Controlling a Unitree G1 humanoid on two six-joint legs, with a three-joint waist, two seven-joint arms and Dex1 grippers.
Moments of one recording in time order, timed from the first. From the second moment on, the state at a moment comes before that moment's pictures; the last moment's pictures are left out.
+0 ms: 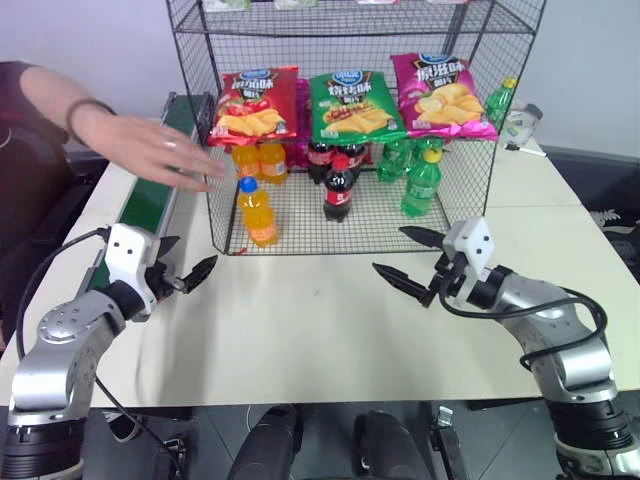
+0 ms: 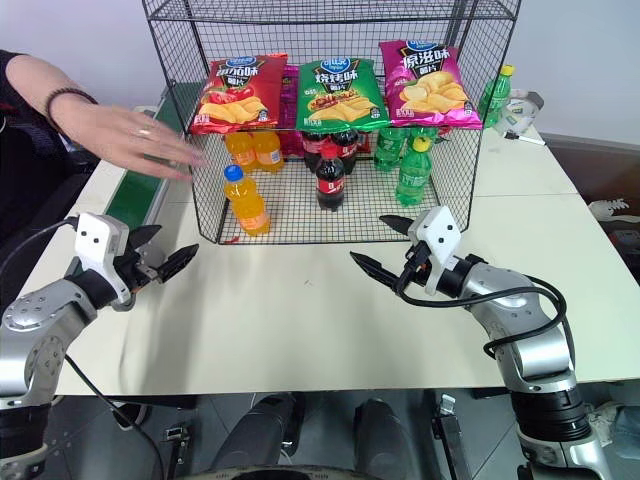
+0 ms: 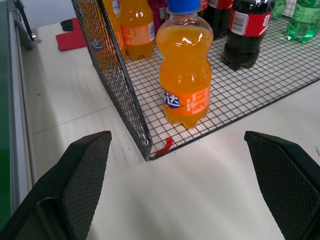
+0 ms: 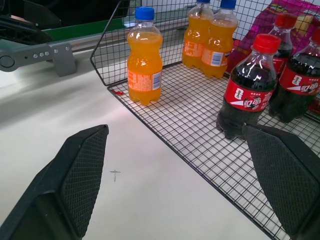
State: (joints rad) left arm -0.06 0.63 0.31 -0.26 -0.45 0.49 -0.59; right arm -0.19 -0.58 -0.06 -0.34 0.42 0.40 0.75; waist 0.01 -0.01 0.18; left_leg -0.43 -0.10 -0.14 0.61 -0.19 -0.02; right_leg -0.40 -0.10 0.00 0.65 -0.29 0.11
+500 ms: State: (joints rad) left arm -0.04 0.61 0.32 -0.28 -0.46 0.49 -0.56; right arm -0.18 -0.56 -0.04 -0.36 0.42 0.41 0.75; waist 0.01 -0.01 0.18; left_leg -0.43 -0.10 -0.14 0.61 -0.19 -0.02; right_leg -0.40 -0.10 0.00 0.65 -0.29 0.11
